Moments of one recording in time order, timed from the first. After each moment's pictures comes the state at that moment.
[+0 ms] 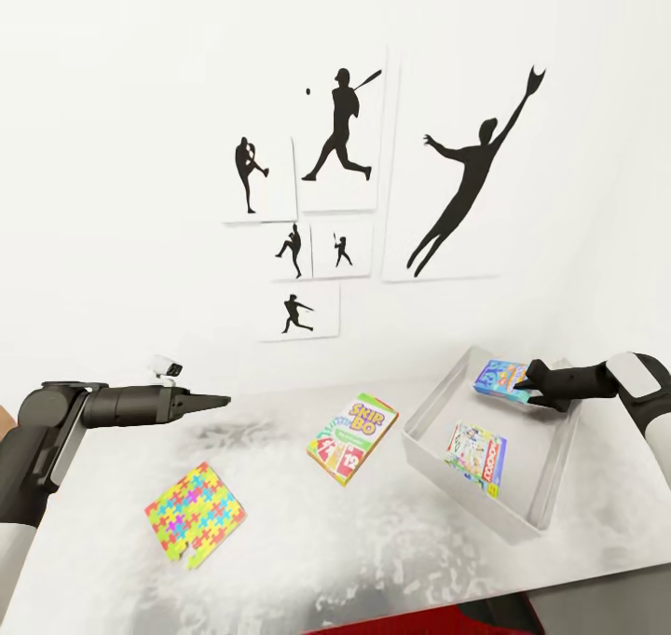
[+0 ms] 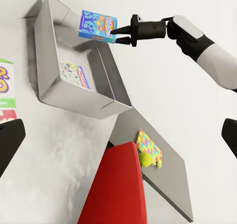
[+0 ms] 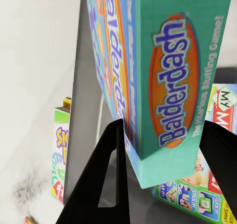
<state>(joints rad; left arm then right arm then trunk) -0.67 0.37 0.07 -1.27 0.11 1.04 -1.57 -1.14 -0.48 -0.06 -0.37 -0.86 1.04 0.05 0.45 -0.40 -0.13</state>
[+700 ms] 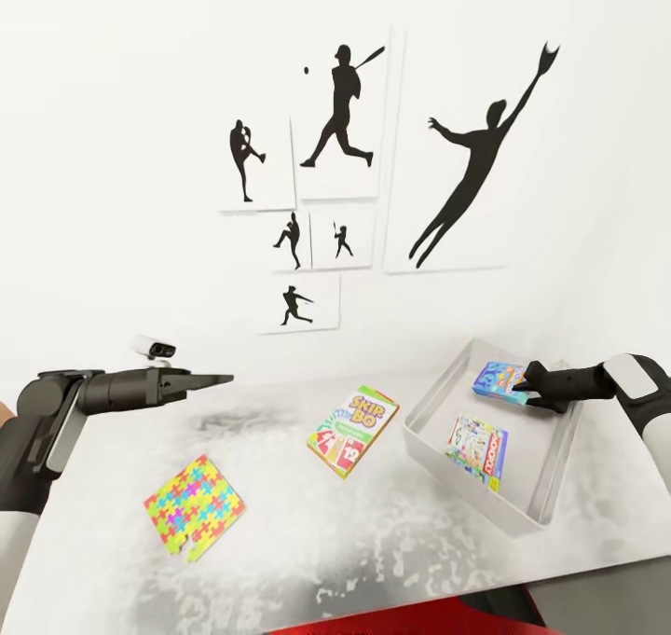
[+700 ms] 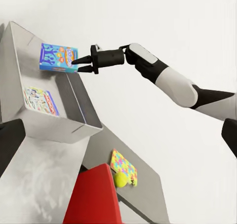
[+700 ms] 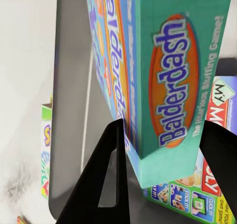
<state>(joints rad) -0.71 0.37 0.07 -1.27 0.29 1.04 -1.57 -1.13 -0.47 -0.06 -0.37 -0.86 1.04 0.05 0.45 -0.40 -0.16</state>
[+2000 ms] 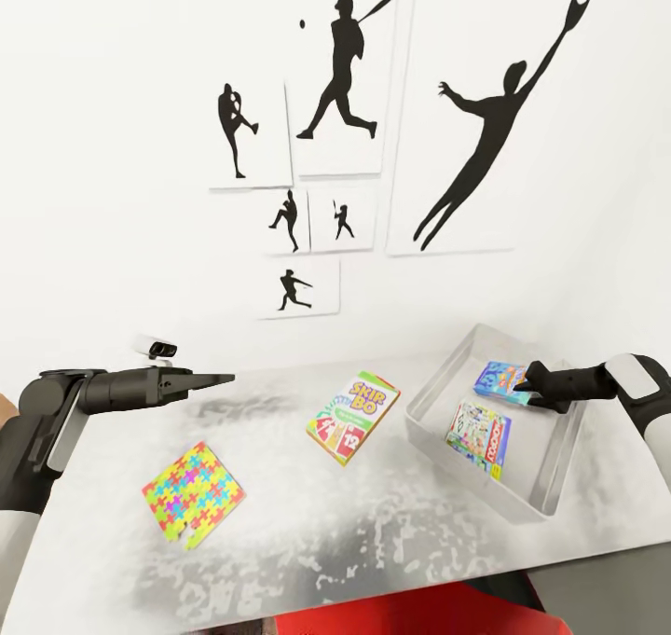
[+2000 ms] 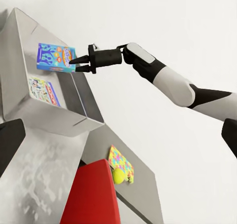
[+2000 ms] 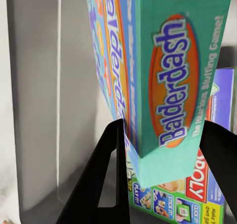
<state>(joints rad) -0.71 0.37 0.06 -1.27 0.30 1.04 -1.57 -1.13 -0.48 -0.06 -0.37 -0.86 1.04 0.05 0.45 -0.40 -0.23</state>
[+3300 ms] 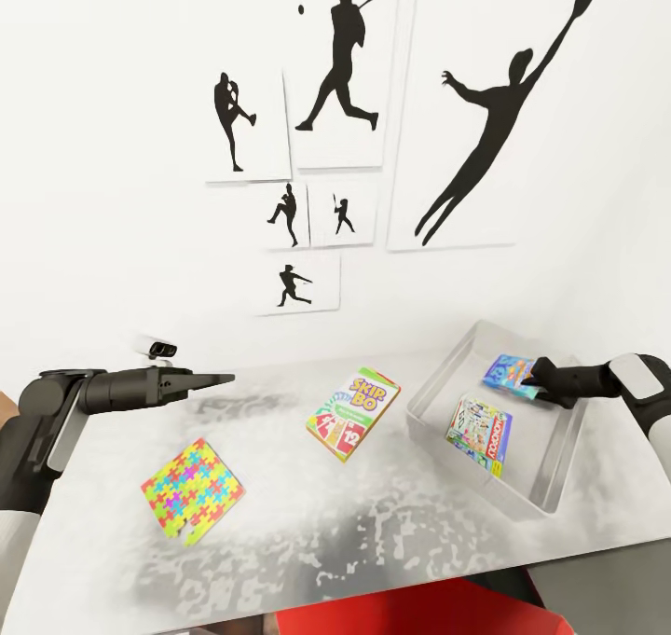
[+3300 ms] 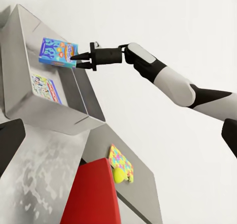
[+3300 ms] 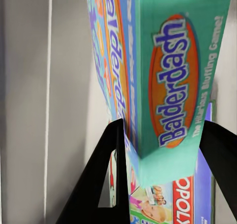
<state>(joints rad) -0.71 0.37 0.06 -1.27 0.30 1.04 -1.57 -1.13 -0.49 -0.06 -0.38 -0.85 0.95 0.05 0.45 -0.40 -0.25</state>
